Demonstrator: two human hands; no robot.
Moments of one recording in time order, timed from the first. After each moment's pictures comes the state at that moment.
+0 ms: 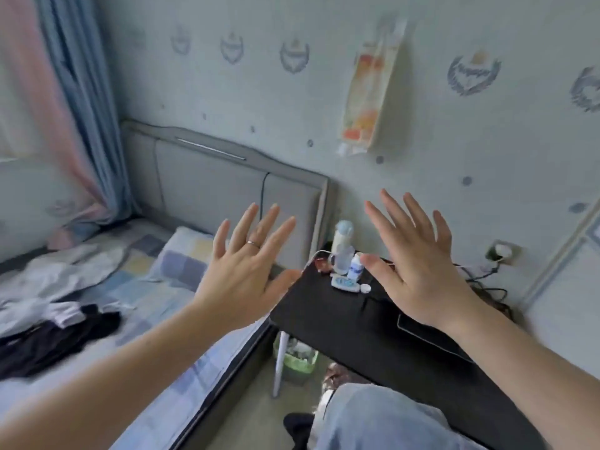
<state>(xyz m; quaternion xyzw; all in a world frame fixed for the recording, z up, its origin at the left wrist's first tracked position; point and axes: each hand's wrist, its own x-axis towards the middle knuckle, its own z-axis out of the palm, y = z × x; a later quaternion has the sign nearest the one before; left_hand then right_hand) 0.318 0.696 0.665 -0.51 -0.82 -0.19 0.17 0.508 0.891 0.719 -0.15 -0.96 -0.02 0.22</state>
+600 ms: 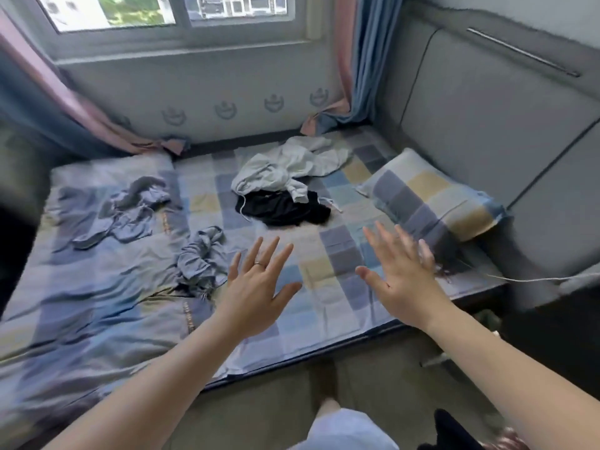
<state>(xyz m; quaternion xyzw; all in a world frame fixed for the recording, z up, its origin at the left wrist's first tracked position) 0.200 0.406 0.463 -0.10 -0.99 -0.13 -0.03 0.173 0.690 0.496 0.14 -0.98 0.13 -0.04</state>
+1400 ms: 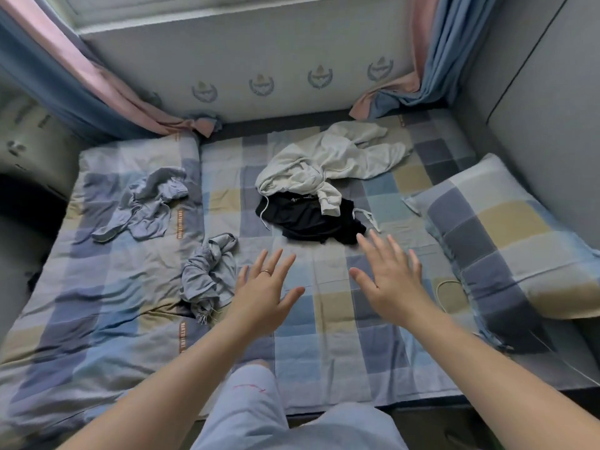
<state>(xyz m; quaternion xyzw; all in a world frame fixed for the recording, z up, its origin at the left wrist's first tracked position) -0.070 0.443 0.403 0.05 -0.98 -0.14 -0.13 -0.151 0.692 0.409 0.18 -0.95 0.19 -0.15</state>
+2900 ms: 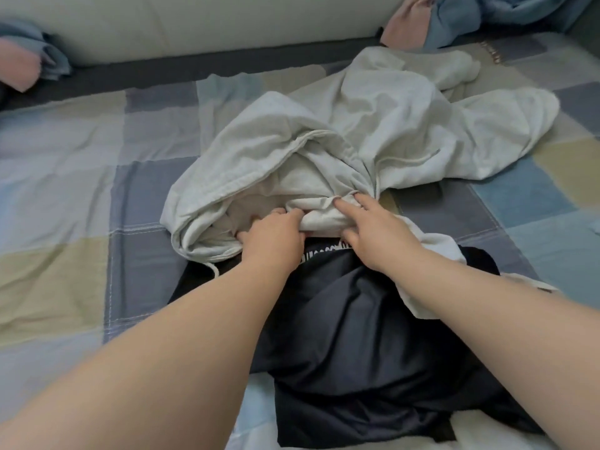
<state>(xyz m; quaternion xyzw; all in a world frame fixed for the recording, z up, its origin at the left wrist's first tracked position) -0.674 0.224 -0.150 0.06 -0.98 -0.15 -0.11 -0.702 0.403 -0.153 0.13 -0.97 0.14 -0.11</state>
